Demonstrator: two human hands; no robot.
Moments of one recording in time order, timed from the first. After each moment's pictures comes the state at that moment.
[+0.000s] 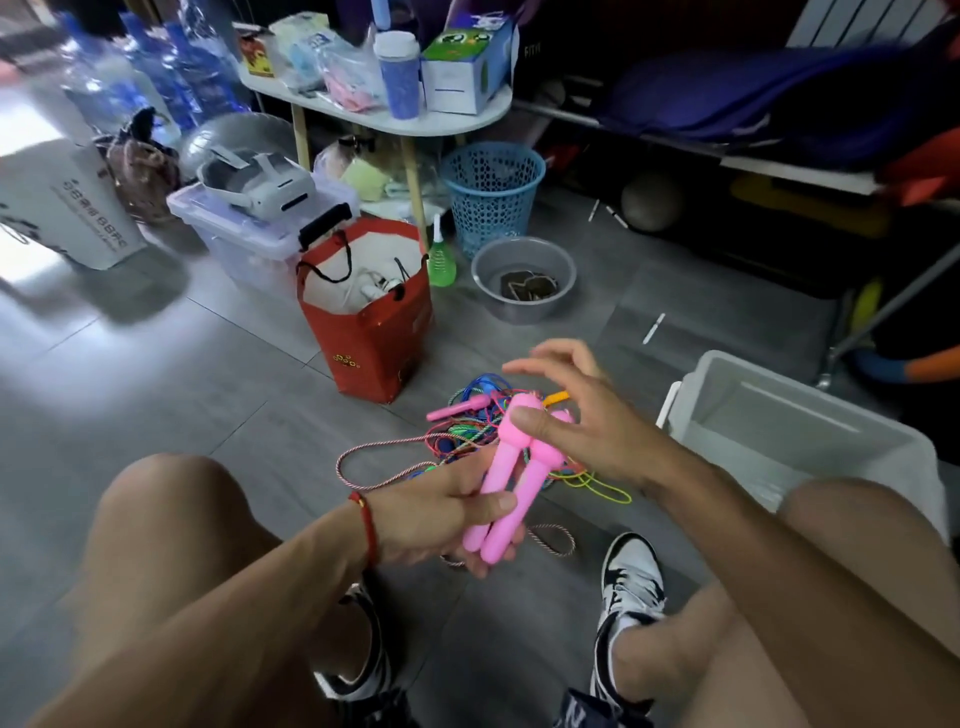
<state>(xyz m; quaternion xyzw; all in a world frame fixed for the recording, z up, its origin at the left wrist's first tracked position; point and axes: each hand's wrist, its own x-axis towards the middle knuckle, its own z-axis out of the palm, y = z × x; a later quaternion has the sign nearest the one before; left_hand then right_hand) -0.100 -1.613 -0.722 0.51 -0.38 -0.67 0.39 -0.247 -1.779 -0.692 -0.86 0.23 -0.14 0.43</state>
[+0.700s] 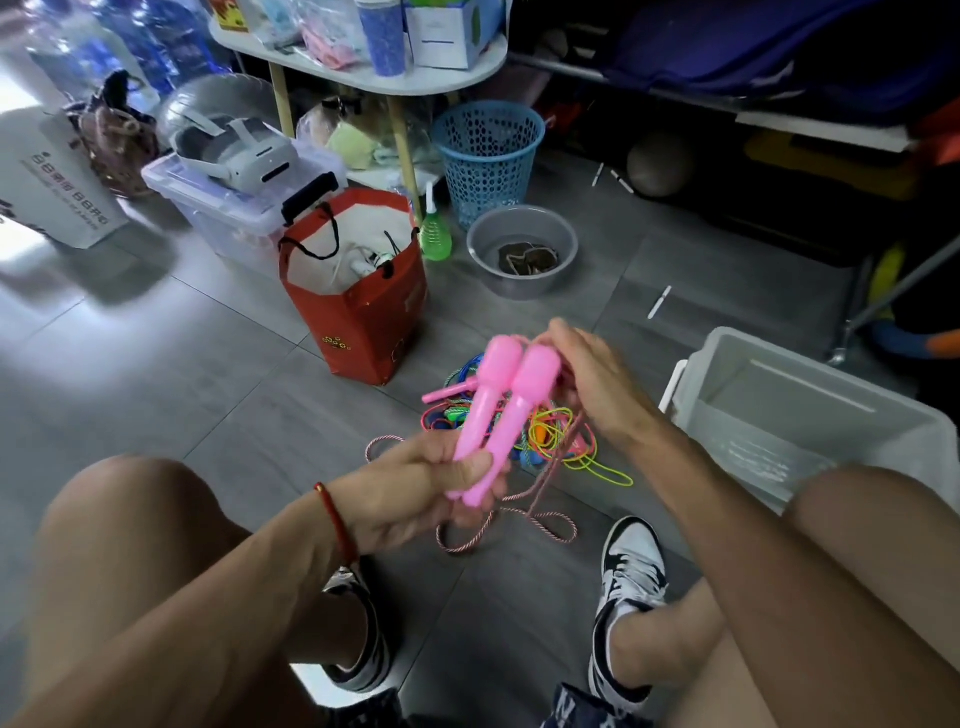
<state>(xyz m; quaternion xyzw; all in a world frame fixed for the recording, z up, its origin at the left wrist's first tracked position) -0.086 -1.632 -0.728 0.49 -0.27 -0.66 0.50 -0.224 -1.814 -0.719 -0.77 0.35 -0.20 0.49</state>
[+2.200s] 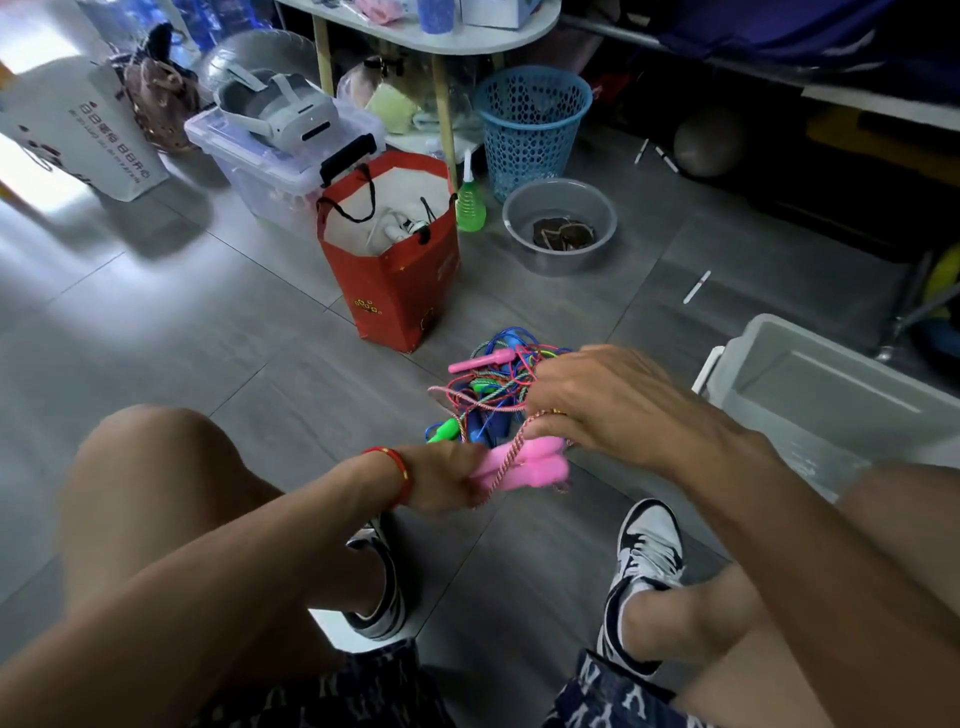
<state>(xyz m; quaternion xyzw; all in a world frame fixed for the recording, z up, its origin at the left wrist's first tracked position) -0.076 -1.620 -0.742 0.70 -0.56 -0.45 0.01 -0.224 -1.773 -0.684 -1.00 0.04 0.01 0.08</state>
